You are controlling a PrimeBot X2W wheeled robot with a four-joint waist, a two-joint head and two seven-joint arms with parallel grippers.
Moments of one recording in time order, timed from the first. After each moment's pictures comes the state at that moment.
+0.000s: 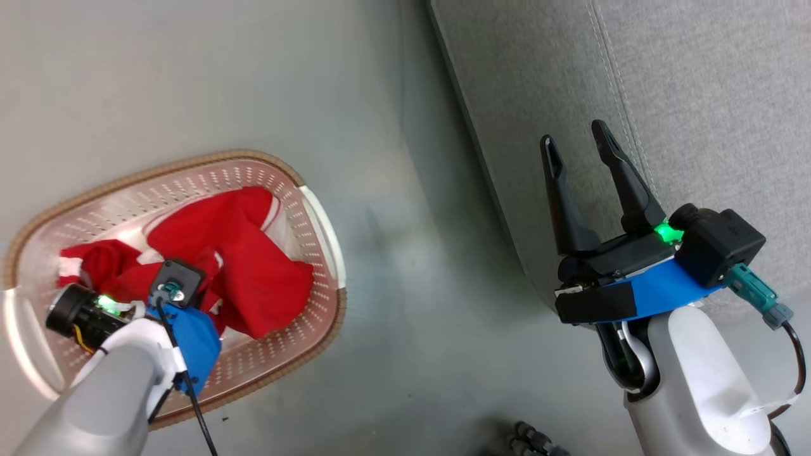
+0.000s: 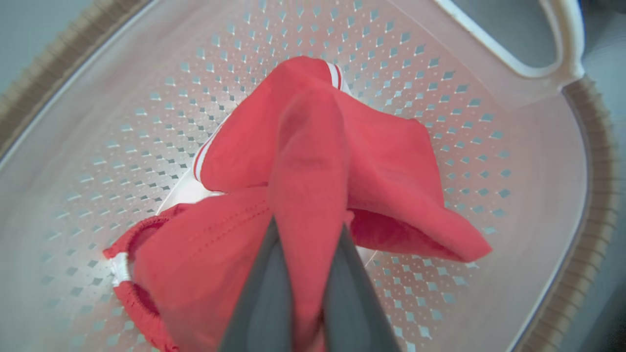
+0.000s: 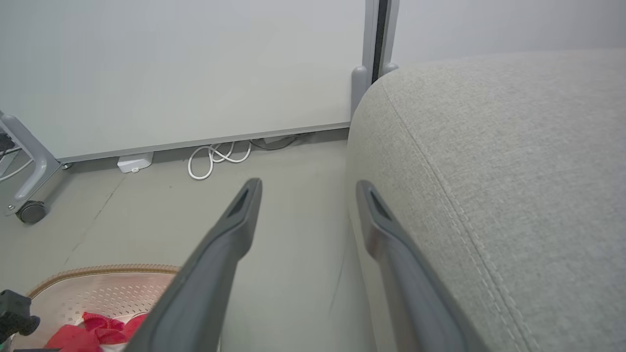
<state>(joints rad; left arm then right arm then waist) -0.64 0.43 -0.79 0.92 -0.38 -0.11 -0.05 -0.42 -0.05 0.19 0.15 0.27 0.13 -0.26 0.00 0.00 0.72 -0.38</state>
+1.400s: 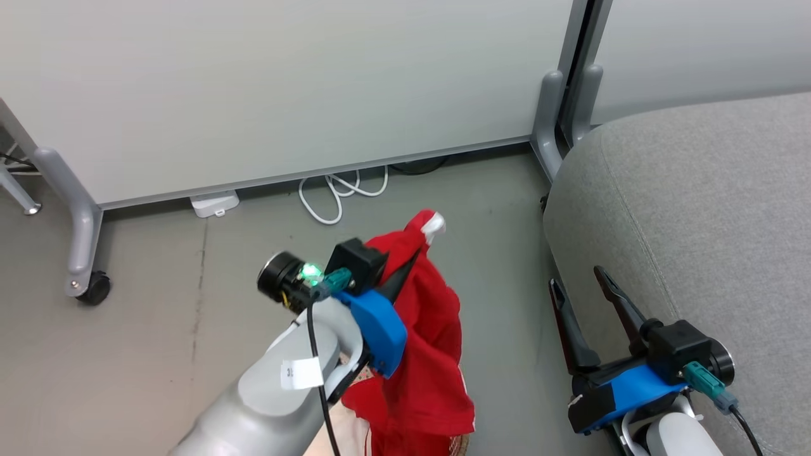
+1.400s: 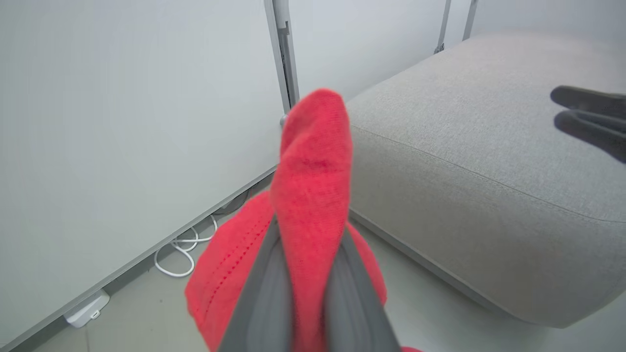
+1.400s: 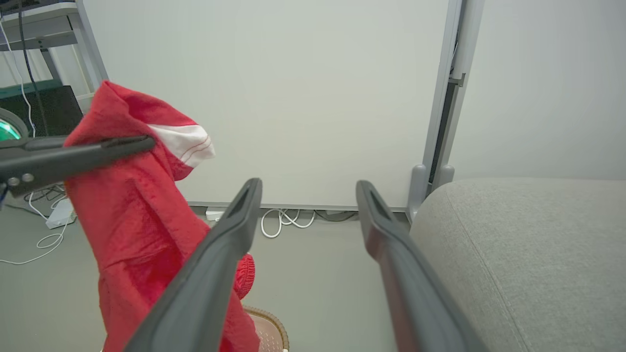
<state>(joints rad) -0.69 0.09 -0.91 0.84 -0.56 -0.13 -0.23 -0.17 -0.05 0.12 0.30 0.10 0.13 -0.26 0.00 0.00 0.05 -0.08</state>
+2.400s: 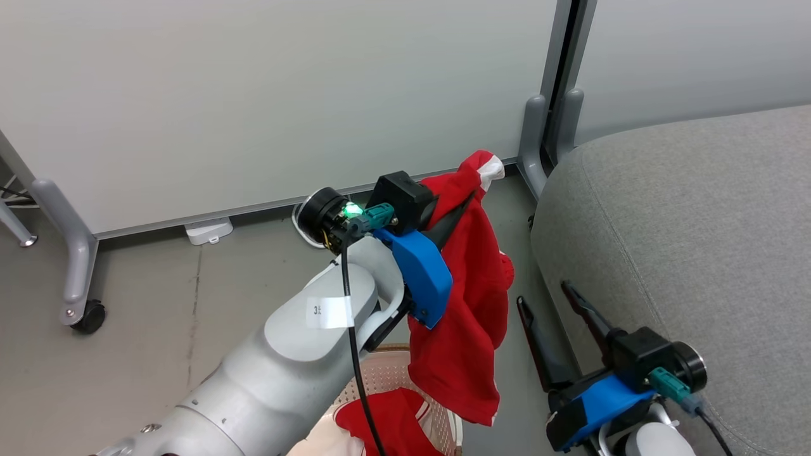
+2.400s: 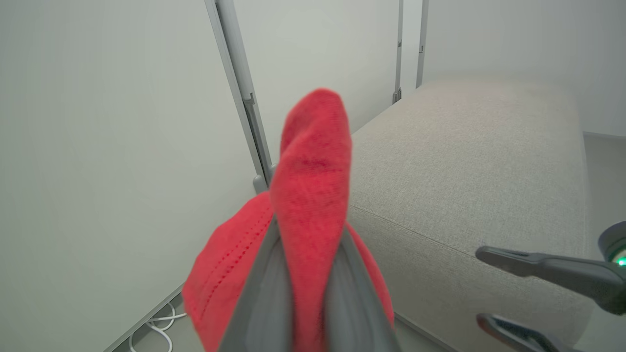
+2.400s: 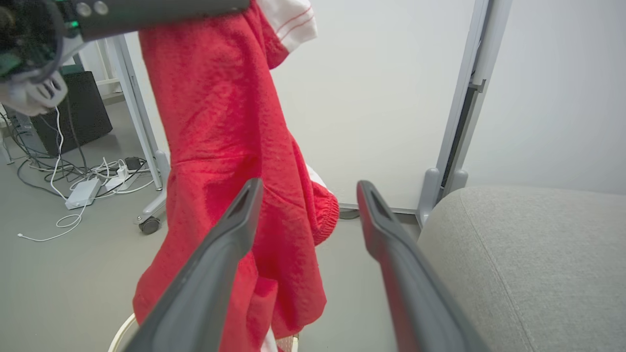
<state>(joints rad) -0.88 0.05 -1.04 0.79 -0.73 -0.12 -0.17 -0.16 -0.05 0.19 0.28 0.08 0.13 -0.21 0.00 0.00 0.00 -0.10</state>
